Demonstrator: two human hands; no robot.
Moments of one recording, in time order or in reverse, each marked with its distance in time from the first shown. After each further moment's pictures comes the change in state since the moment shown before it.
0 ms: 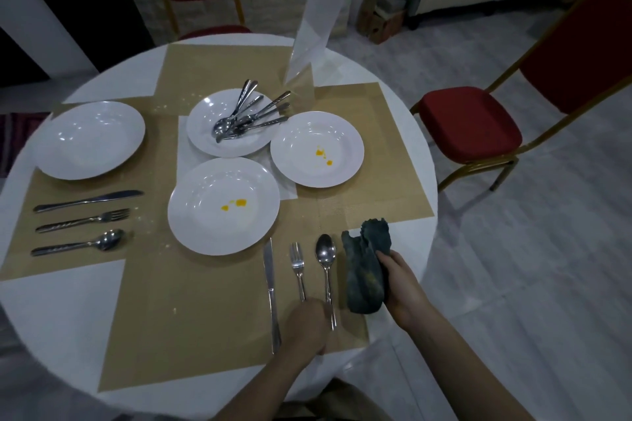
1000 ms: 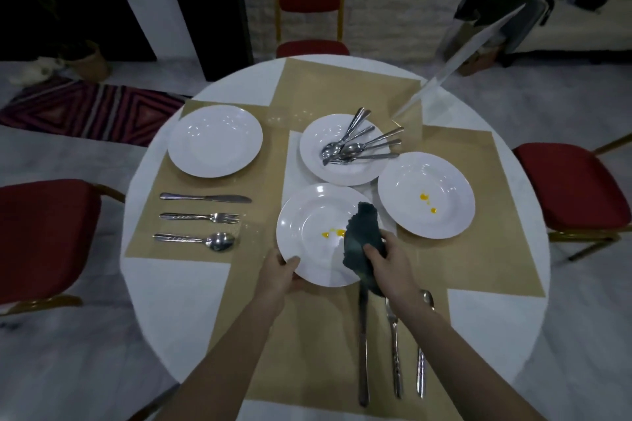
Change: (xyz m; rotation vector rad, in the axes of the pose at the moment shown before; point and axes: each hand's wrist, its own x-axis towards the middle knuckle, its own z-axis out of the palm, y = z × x) left_hand 0.042 -0.156 -0.183 -1.247 0.431 -0.163; right_hand 0.037 -0.012 0.218 -0.702 -0.061 -0.414
